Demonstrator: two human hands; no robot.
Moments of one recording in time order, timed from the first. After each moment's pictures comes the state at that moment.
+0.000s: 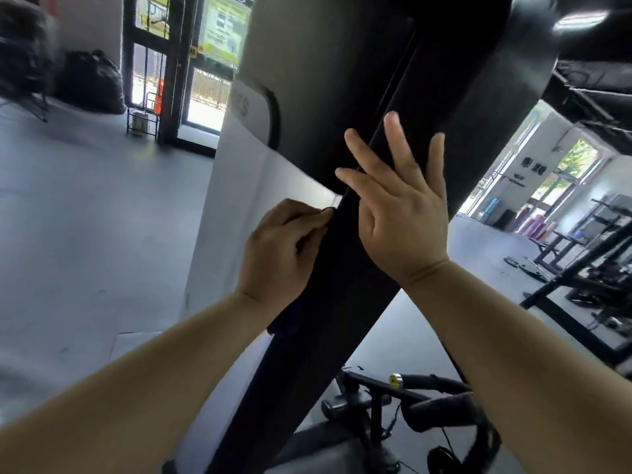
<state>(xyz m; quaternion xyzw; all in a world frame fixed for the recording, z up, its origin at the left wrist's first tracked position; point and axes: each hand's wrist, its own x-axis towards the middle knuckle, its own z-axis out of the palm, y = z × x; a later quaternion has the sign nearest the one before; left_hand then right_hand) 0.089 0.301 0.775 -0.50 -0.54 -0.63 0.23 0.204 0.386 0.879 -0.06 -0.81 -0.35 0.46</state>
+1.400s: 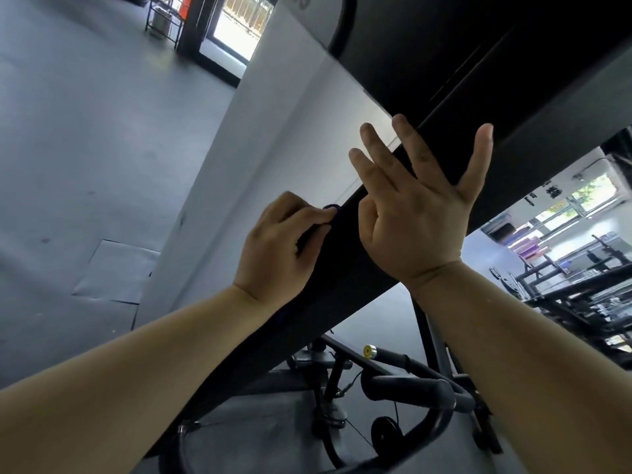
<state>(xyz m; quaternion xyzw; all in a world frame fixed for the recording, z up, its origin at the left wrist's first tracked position) 0.112 0.300 0.694 -0.41 -0.58 -0.67 0.21 0.201 0.385 0.825 -0.03 -0.80 -0.49 0.36</state>
